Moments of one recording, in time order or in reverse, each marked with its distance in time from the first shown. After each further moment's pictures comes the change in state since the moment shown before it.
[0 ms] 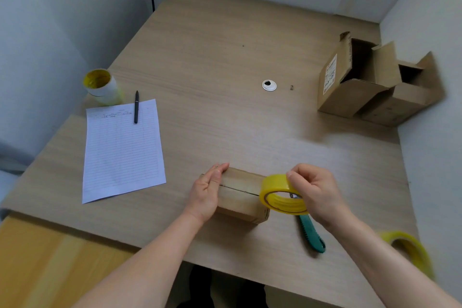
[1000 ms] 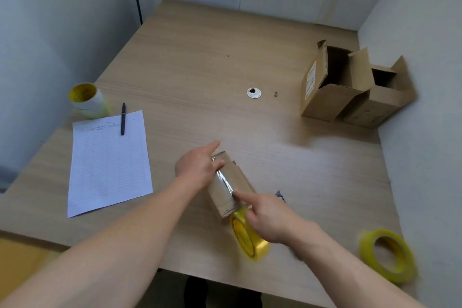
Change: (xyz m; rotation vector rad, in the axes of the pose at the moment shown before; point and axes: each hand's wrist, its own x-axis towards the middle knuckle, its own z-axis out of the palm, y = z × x) left_hand 0.063 0.068 0.005 0.930 -0.051 -0.031; right_hand -0.013 -0.005 0.031 -0.582 -0.511 0.011
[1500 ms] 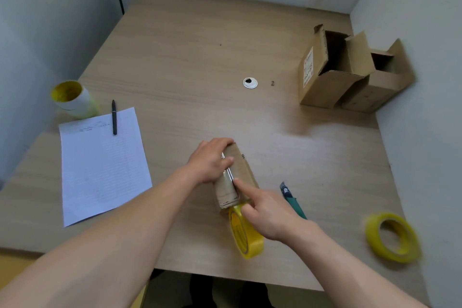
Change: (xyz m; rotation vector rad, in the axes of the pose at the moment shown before) left_hand 0.040 -0.010 0.022 0.022 -0.162 0.371; right_hand 0.004 -0.020 0.009 0.089 0.033 0.169
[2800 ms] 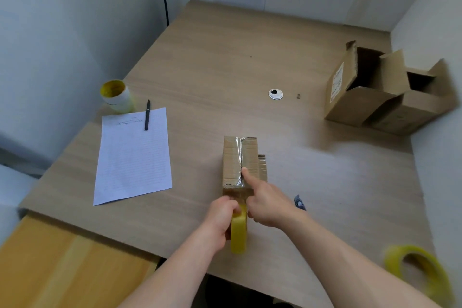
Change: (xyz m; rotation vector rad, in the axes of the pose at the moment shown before) left_hand -0.111 0.058 0.047 -1.314 0.093 -0.808; right_hand 0.039 -0.011 0.001 -0.001 -0.073 0.011
